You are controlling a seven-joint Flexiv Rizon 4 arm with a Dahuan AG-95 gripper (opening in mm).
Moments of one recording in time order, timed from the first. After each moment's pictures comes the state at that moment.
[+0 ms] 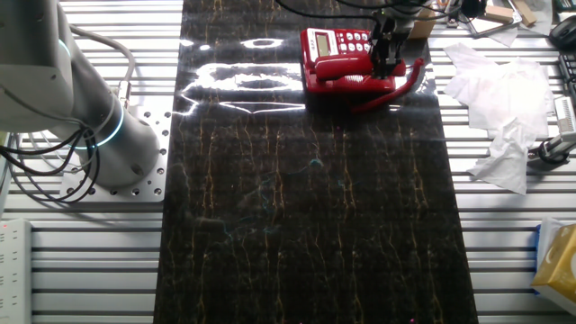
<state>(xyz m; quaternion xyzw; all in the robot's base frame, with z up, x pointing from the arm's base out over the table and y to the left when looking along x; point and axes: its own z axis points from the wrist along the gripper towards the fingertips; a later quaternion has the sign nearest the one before) 0.541 0.163 0.093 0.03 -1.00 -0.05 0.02</state>
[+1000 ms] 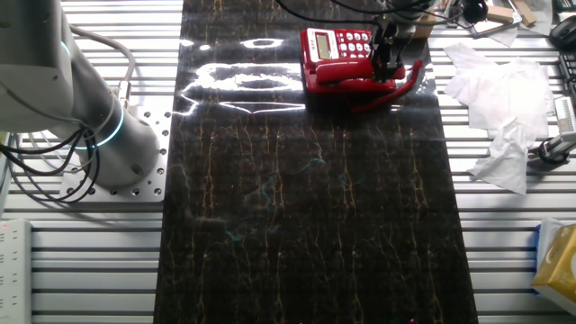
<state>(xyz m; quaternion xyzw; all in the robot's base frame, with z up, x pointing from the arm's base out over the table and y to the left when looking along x) 0.542 0.162 0.083 0.04 -1.00 -0.05 0.03</state>
